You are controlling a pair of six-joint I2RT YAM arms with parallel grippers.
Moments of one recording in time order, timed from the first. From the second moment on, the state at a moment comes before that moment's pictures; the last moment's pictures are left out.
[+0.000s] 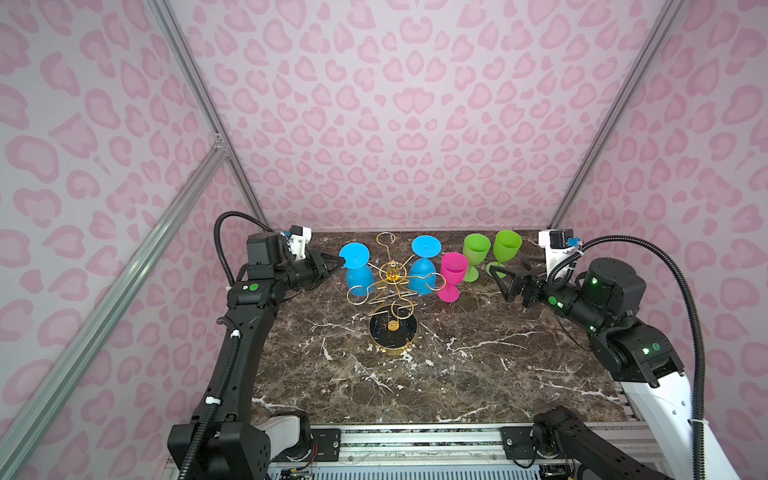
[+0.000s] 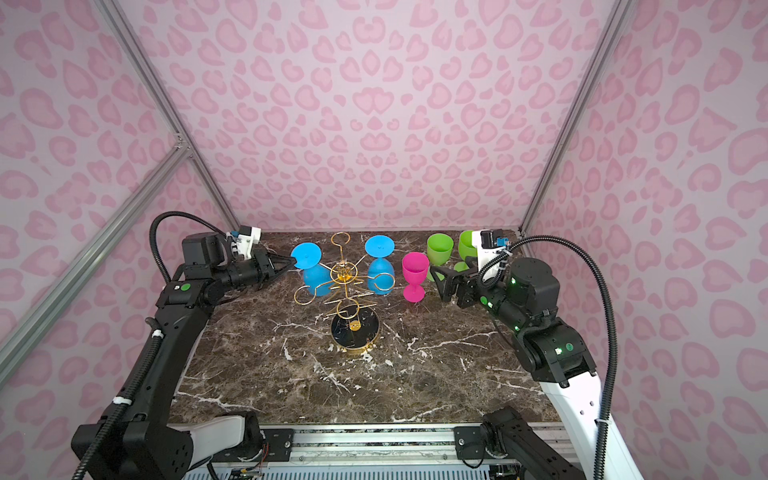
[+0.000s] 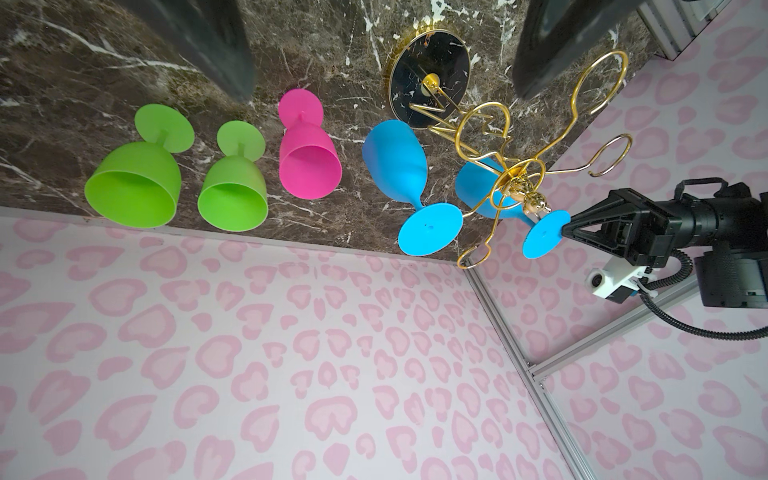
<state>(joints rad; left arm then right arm) 0.03 1.22 1.22 -0.57 0.84 -0.69 0.32 0.85 1.22 -0.62 -0.24 0.24</state>
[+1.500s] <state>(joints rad) 0.06 1.23 1.22 -0.48 1.02 -0.87 0.32 0.85 1.20 -0.61 -0.24 0.24</state>
